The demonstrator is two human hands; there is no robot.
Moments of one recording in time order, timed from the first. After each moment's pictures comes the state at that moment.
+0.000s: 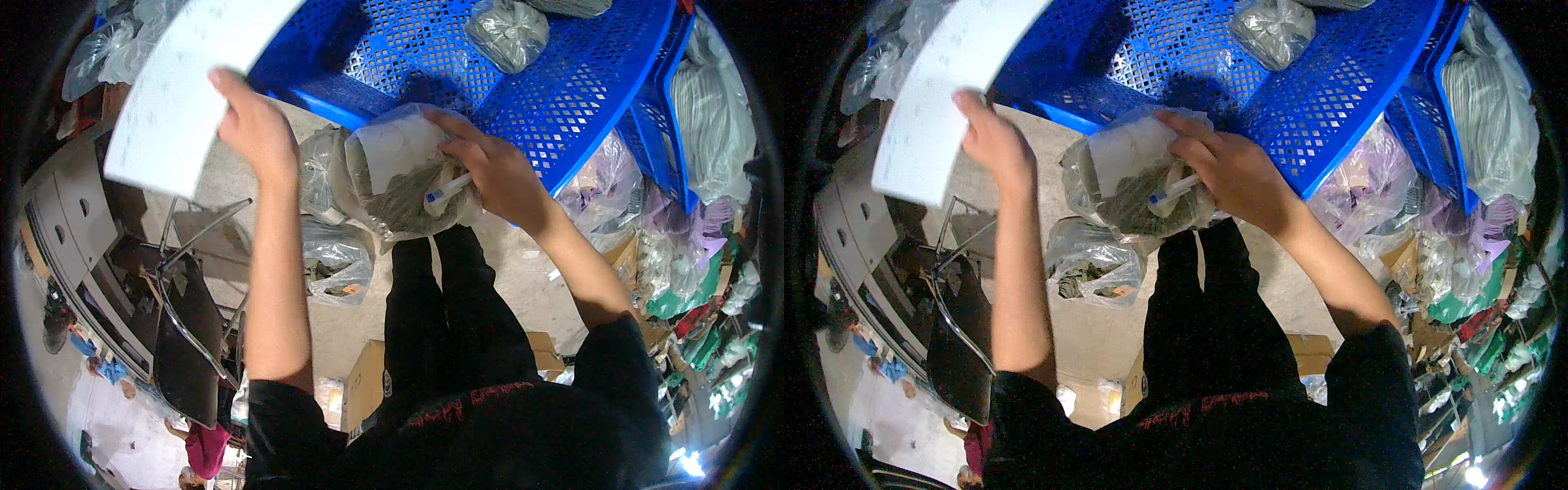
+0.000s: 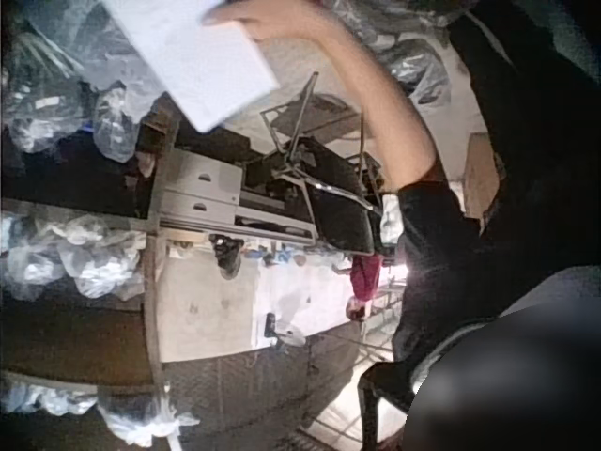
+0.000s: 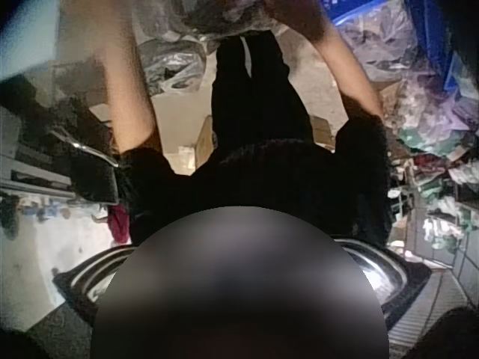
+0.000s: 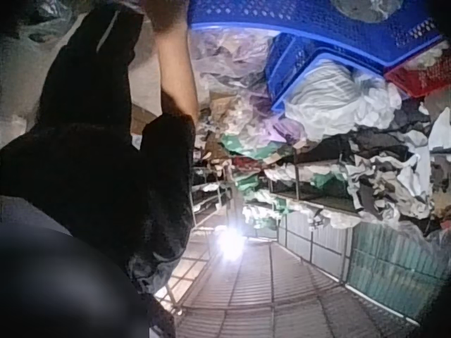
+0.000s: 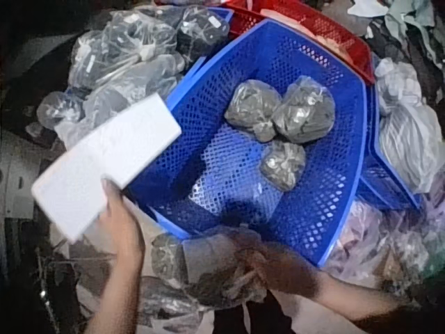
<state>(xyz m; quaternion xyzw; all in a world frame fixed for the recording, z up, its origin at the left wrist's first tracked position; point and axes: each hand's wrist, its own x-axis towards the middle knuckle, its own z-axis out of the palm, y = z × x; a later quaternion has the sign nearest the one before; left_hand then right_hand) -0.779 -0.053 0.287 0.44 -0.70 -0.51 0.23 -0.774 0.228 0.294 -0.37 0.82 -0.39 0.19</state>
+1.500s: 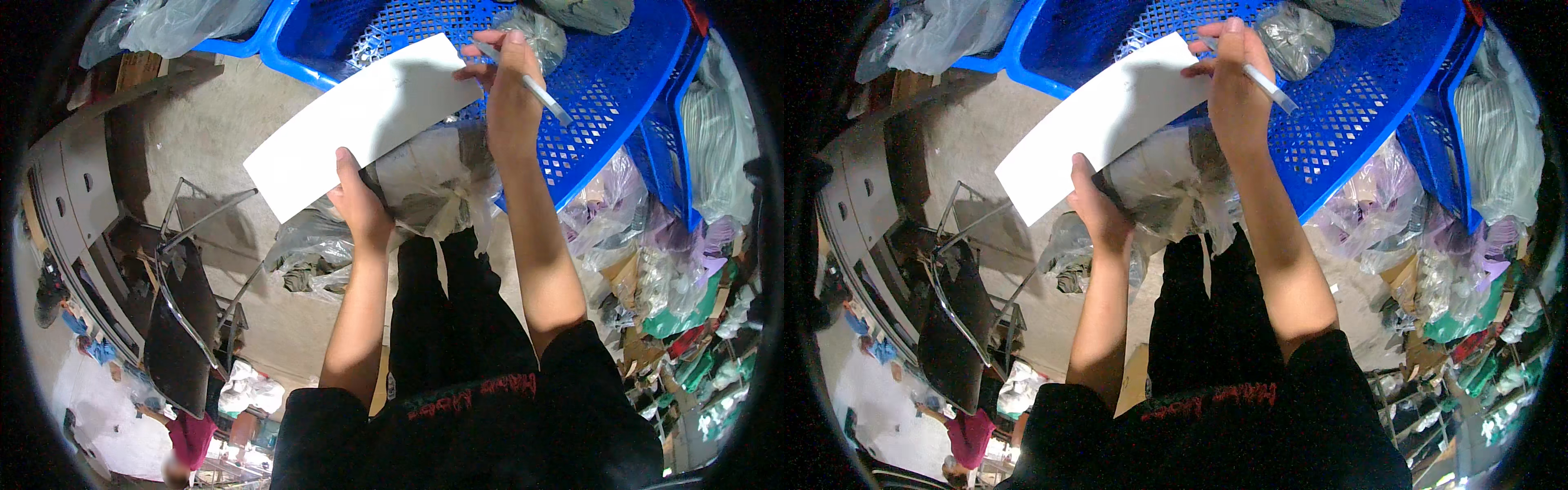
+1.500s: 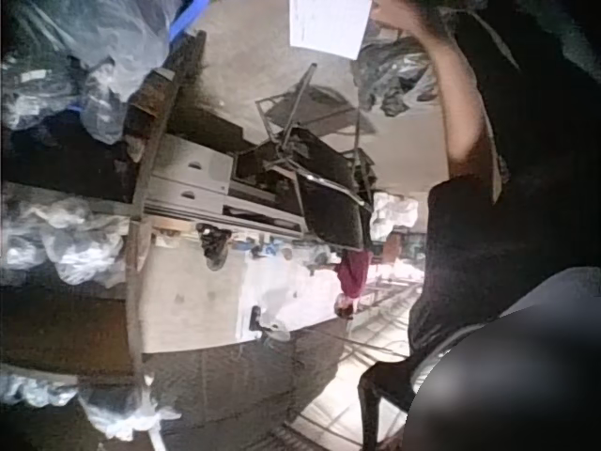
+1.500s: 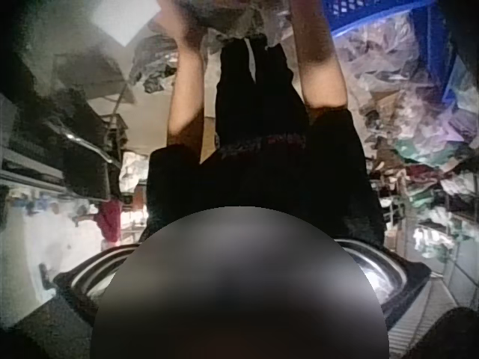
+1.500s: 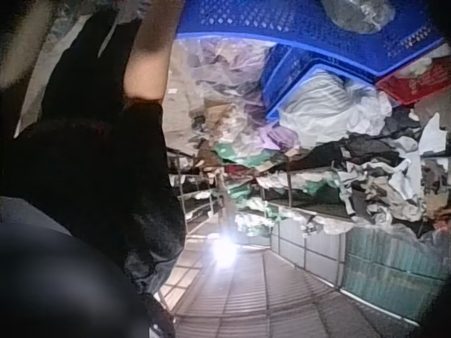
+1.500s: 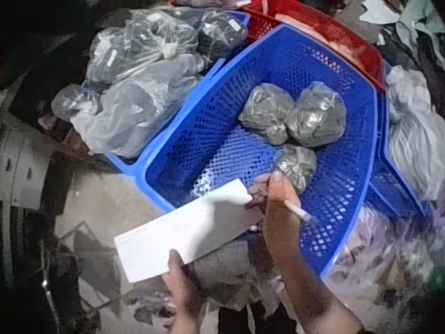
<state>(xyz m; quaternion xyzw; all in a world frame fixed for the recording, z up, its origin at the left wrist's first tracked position) -0.673 0.035 0.265 0.47 -0.39 -0.76 0.22 -0.822 0.147 0.280 0.04 0.67 -0.74 0.05</state>
